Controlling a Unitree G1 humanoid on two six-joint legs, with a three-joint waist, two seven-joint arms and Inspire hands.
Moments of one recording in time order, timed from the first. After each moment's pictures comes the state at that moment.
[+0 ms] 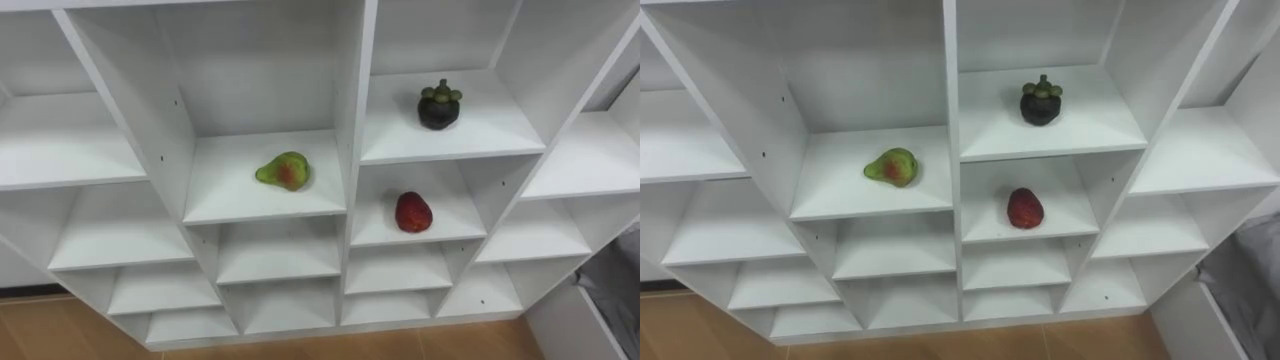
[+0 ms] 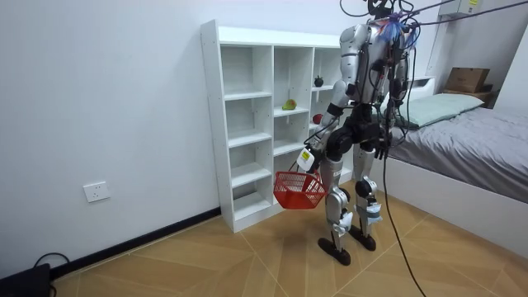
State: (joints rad) left arm 0.23 0.18 0.05 1.10 -0.03 -0.04 0.01; right arm 0.18 -0.22 0.01 1.18 -0.29 0.02 -0.11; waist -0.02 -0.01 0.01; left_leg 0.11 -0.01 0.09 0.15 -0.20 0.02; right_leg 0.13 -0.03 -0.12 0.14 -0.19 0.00
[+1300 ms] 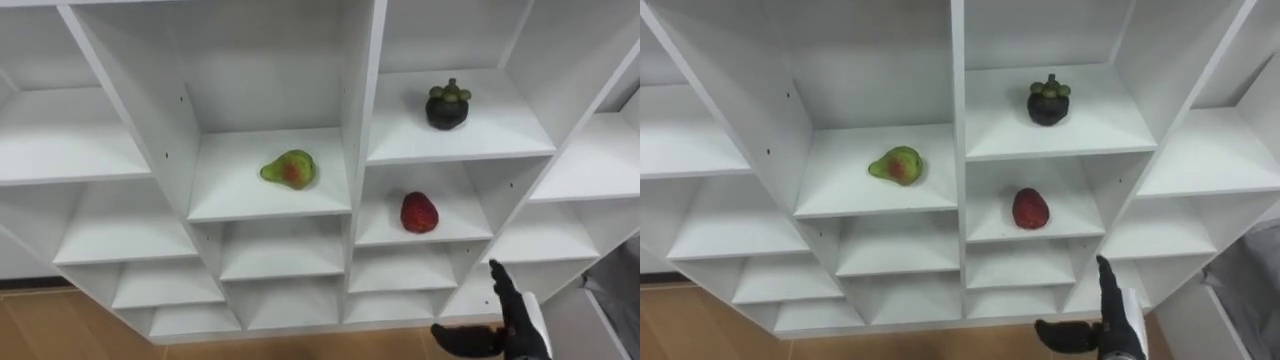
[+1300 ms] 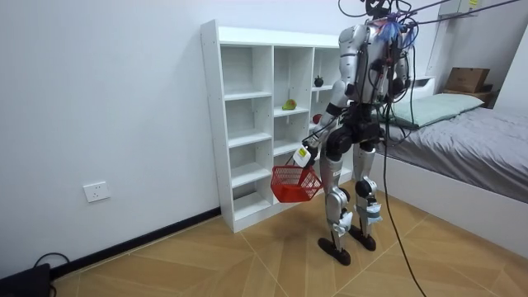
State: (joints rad) left arm 0.22 0.18 0.06 1.08 -0.06 -0.14 0.01; right arm 0.30 -0.19 0.02 0.39 -0.16 -0.18 -0.25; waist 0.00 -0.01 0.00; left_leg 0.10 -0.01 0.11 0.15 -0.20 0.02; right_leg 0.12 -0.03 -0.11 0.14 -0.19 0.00
